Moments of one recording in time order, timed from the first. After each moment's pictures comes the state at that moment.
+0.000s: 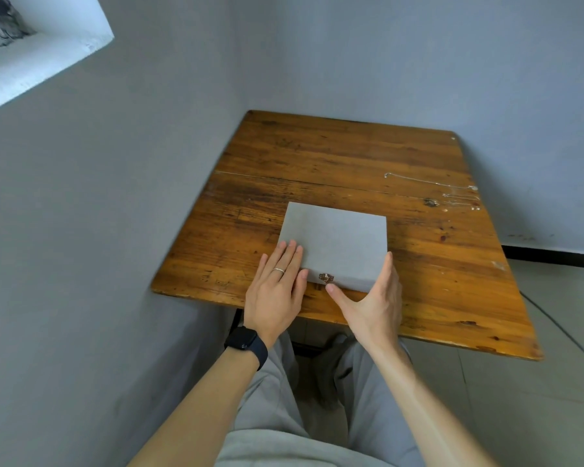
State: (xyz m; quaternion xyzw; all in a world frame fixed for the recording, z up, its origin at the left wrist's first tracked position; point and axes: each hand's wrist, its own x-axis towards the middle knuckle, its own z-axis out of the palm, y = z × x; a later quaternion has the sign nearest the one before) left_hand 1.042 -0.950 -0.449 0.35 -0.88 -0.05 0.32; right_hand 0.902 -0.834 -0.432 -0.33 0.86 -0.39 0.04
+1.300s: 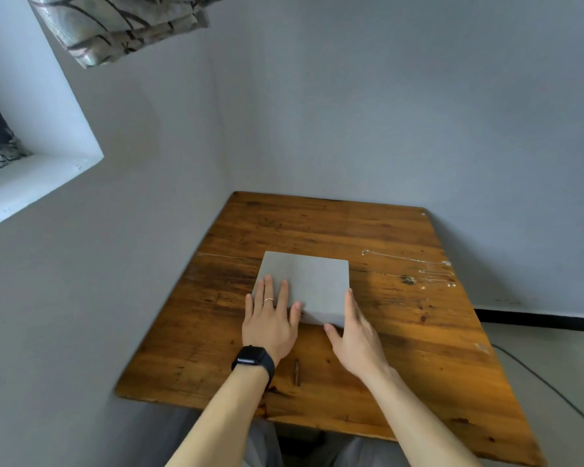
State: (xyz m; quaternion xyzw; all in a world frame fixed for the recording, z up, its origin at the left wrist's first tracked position) left_hand 0.956 -1.019 -0.398 0.47 -0.88 -0.07 0.08; right_hand 0.821 -0.906 -0.405 -0.44 0.85 -0.25 0.13
